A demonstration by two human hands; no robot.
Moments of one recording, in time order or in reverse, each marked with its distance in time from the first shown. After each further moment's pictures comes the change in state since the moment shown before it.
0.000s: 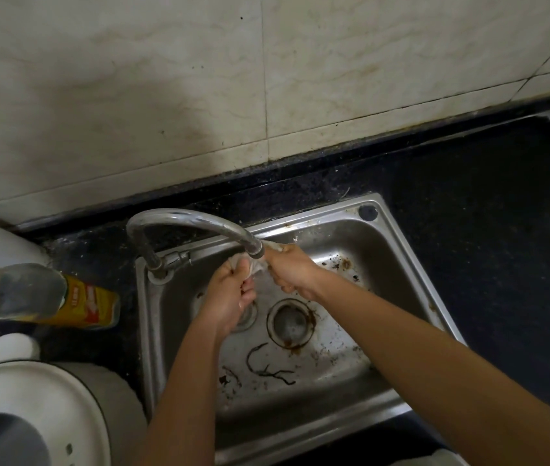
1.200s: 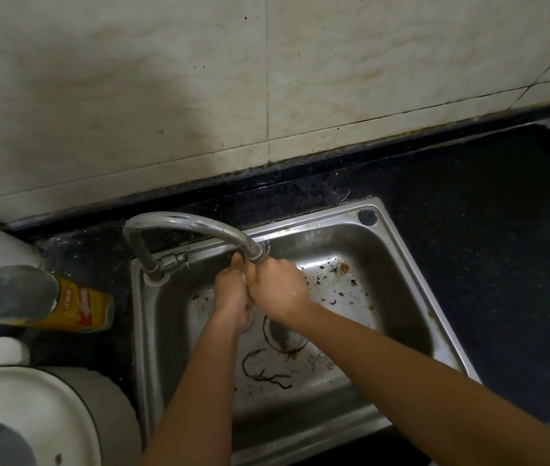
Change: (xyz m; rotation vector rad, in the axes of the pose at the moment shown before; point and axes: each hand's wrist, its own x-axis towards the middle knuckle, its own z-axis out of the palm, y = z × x) left_hand 0.009 0.006 0.028 0.046 0.345 -0.159; right_hand -0.012 0.004 0.029 -0.844 0.292 -0.351
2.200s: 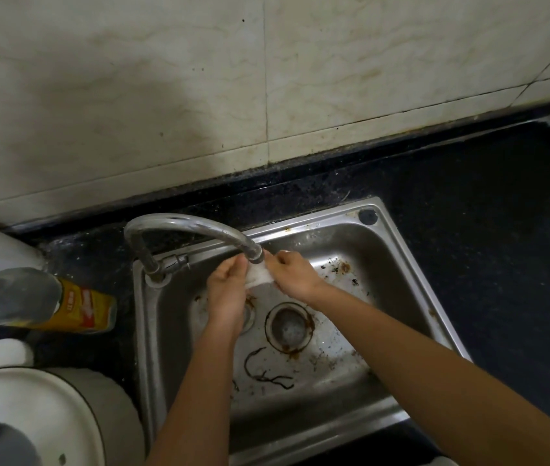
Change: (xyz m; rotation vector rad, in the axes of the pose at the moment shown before) left_hand 0.004 -0.008 -0.012 -0.029 -0.028 0.238; right_hand 0.019 0.036 -0.003 0.556 -0.162 0.209
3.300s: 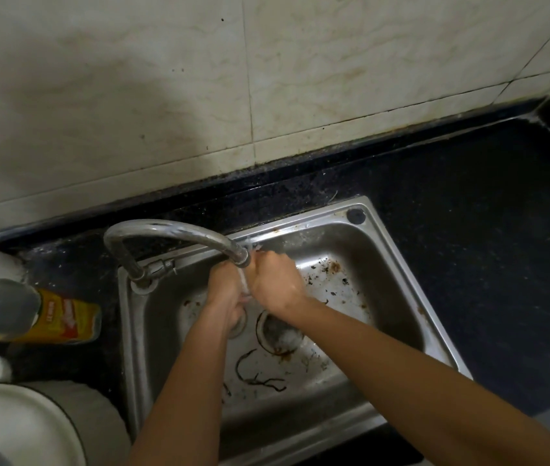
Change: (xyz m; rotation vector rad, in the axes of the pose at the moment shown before) left_hand 0.001 0.022 0.024 0.176 -0.062 -0.198; right_hand -0.020 -0.022 0.012 -0.331 0.183 -0.200
